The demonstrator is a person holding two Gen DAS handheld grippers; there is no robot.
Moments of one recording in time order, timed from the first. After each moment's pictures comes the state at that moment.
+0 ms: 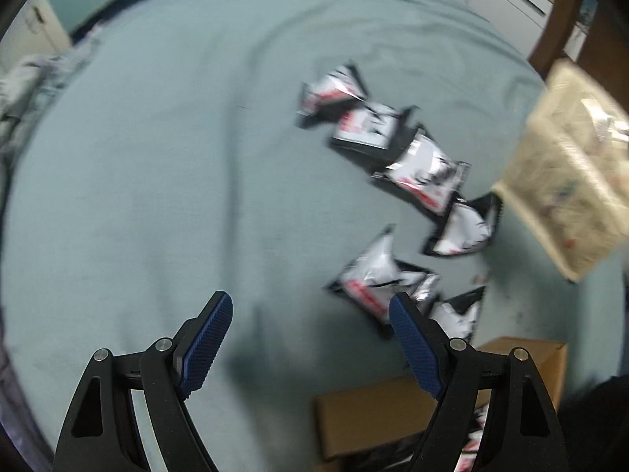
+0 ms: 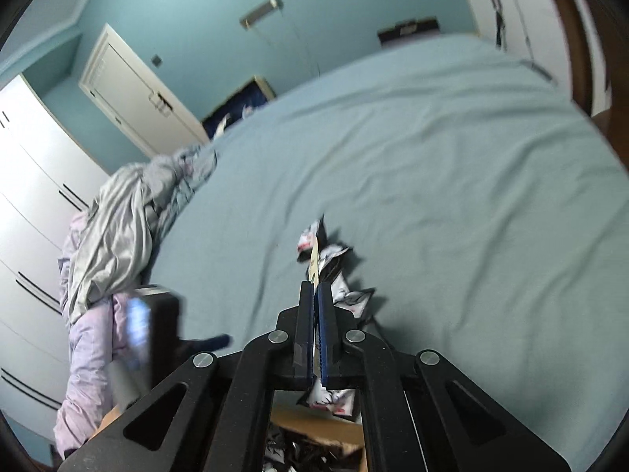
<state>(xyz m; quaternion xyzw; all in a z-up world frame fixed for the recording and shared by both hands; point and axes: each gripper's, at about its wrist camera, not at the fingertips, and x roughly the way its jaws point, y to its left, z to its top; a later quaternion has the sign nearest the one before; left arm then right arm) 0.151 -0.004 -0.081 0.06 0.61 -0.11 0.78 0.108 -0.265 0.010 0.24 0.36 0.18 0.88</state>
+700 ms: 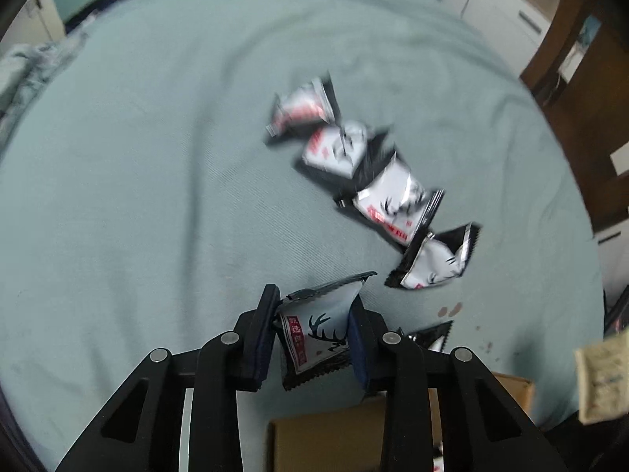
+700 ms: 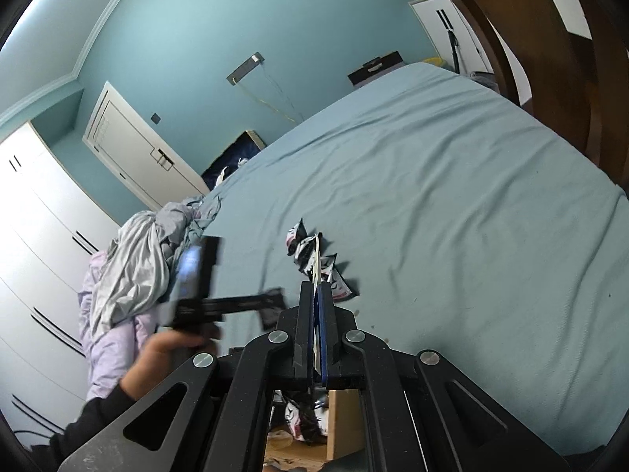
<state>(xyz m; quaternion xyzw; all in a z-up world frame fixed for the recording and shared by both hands) 0.153 -0.007 -0.061 0.02 0.58 -0.12 0.80 -0.066 -0.304 -0.005 0.31 0.29 0.15 0.89</state>
